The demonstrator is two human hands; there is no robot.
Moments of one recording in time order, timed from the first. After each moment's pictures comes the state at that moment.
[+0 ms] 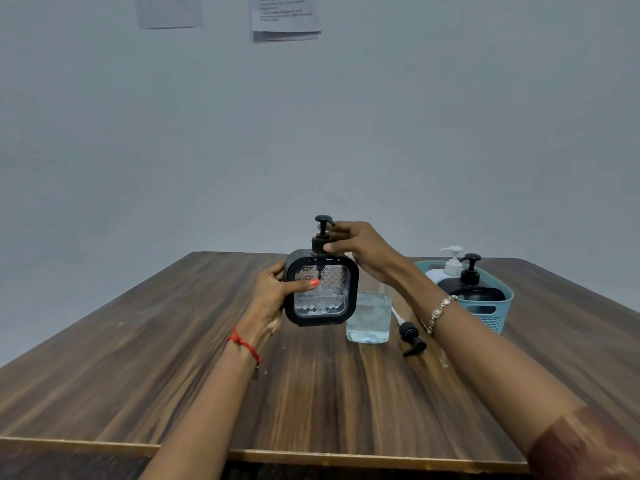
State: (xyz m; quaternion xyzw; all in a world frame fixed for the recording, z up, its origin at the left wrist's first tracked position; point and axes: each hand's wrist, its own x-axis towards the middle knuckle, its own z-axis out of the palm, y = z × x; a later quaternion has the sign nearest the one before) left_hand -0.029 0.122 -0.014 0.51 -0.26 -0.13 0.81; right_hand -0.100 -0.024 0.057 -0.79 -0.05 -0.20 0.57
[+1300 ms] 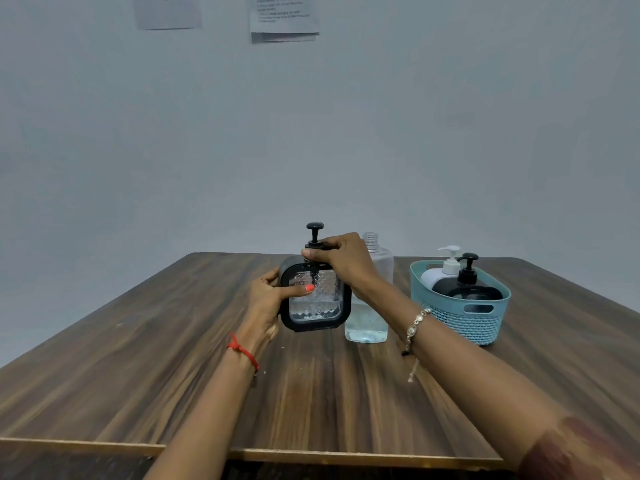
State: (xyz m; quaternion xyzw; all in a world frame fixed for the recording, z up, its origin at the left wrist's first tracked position) left_hand -0.029 0.124 -0.023 0.52 -0.23 -0.11 0.82; right_hand -0.094 0.007 0.036 -0.80 0.04 -0.31 0.51
